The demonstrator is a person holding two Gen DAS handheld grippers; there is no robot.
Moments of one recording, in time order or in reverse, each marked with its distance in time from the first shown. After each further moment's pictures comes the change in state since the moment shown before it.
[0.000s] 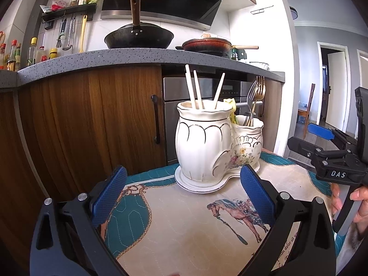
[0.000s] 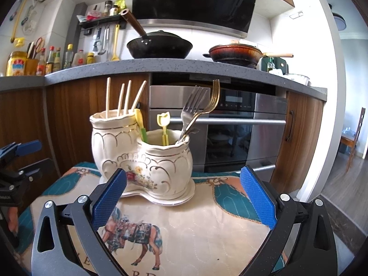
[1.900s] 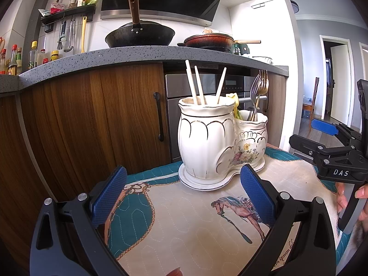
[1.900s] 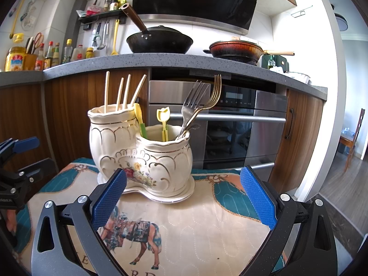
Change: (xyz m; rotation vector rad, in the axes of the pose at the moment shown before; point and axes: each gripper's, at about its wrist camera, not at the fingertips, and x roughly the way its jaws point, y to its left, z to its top) left arm 0.002 -0.005 -0.003 0.025 0.014 0.031; right arm 0.004 -0.003 -0.001 0.007 0.017 0.000
